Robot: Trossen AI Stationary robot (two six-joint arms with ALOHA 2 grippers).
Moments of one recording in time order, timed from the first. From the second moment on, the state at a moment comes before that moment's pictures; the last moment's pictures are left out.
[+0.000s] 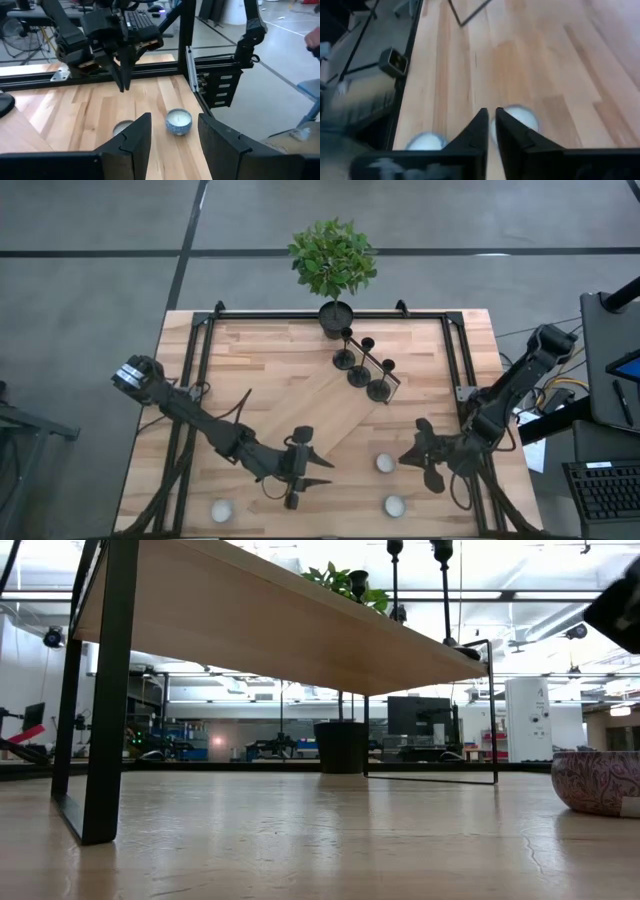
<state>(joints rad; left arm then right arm) -0.55 1.60 1.09 0.29 -0.35 -0.12 0.85 1.10 0.56 -0.20 0.52 0.86</state>
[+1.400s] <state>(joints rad) -0.79 1.54 1.17 0.03 -0.35 -0.22 0.88 1.26 0.56 -0.13 0.42 0.98</state>
